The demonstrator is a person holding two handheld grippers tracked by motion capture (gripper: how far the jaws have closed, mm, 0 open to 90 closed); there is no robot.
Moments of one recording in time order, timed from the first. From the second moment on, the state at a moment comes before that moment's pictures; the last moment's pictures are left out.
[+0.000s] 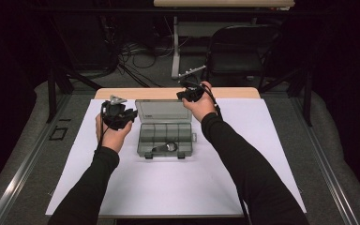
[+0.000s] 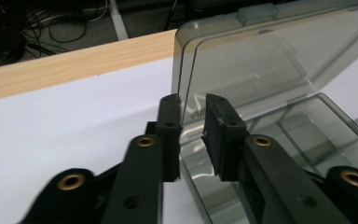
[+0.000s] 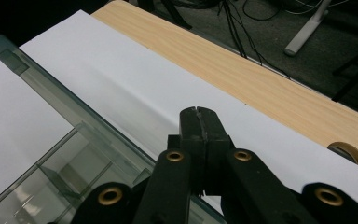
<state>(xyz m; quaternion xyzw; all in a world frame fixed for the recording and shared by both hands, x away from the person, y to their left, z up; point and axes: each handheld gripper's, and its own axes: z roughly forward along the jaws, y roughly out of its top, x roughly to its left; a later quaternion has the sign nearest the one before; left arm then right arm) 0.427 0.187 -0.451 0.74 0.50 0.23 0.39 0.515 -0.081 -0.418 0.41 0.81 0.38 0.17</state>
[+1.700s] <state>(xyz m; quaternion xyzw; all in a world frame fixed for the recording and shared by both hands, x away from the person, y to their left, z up) 0.381 0.113 -0.512 0.79 0.44 0.15 0.41 0.436 -0.083 -0.467 0.34 0.85 0.39 0.09</state>
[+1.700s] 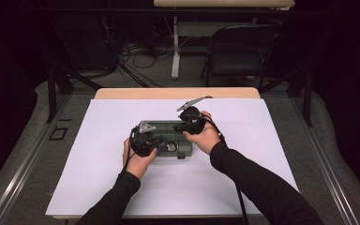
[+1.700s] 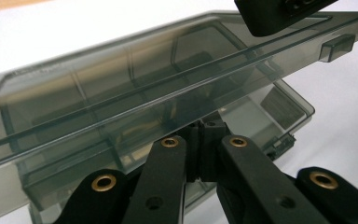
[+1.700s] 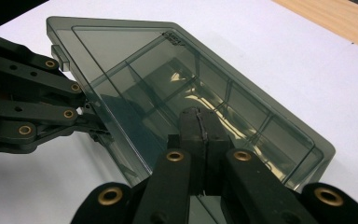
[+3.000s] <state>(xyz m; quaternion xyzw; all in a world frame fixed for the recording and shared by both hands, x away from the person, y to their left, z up) 0.340 0.127 -0.499 0.81 0.40 0.13 0.40 0.429 -0.088 -0.496 0.35 0.85 0.39 0.06</state>
